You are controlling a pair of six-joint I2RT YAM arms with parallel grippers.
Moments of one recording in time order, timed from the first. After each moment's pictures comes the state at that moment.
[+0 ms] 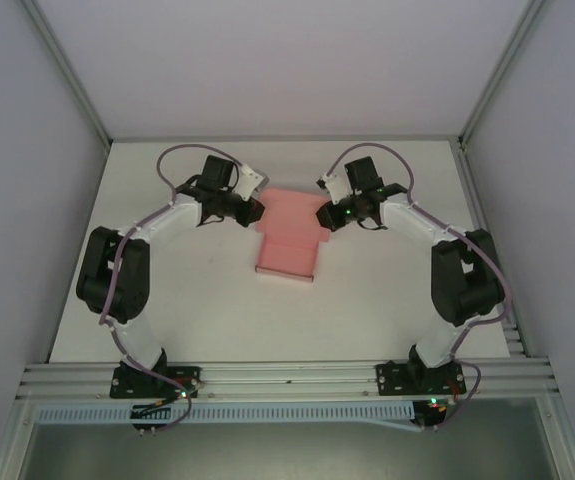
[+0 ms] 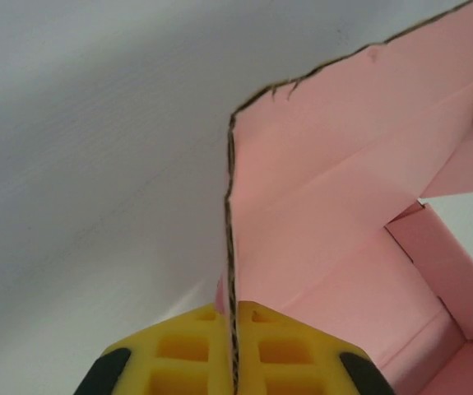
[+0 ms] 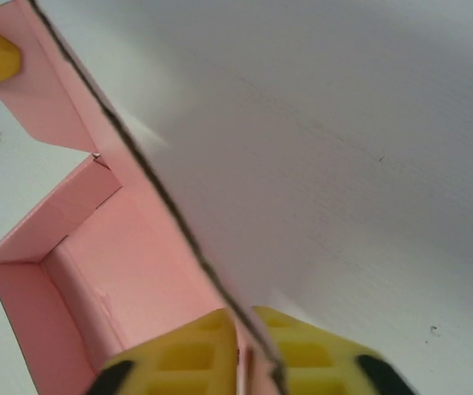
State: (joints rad) left arm -0.43 1.78 1.28 -0.38 0.43 0.14; right arm 0.39 1.72 1.24 -0.49 -0.44 -0.10
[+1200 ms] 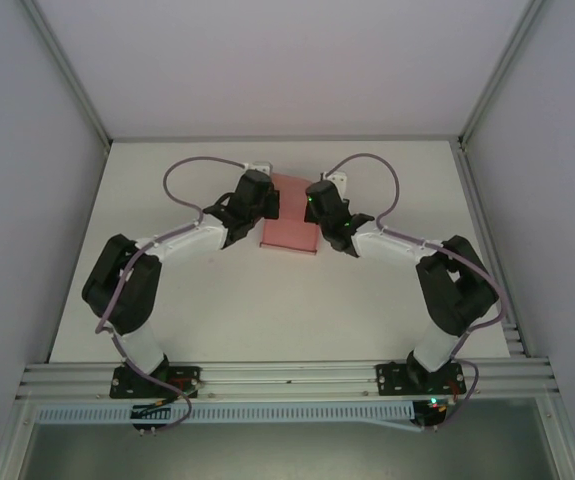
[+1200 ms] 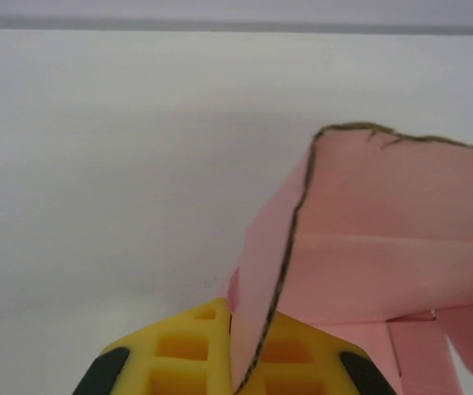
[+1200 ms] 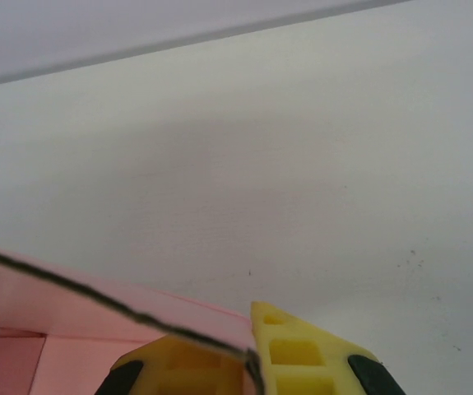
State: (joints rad) left arm -0.68 1.74 1.17 -0.02 -0.26 -0.40; right arm 0.66 1.70 1.05 0.01 0.43 0.54
